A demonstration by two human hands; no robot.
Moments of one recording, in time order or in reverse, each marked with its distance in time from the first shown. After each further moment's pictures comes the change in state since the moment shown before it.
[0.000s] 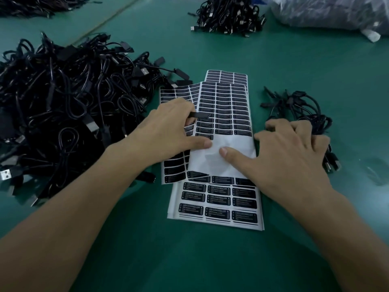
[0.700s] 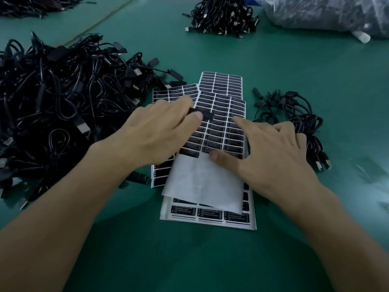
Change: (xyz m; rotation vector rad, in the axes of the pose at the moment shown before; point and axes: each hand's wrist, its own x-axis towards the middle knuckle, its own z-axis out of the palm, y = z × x) left_hand -0.008 0.013 -0.011 0.179 0.018 0.098; right_hand 0.010 0.010 0.013 0.093 0.061 -0.107
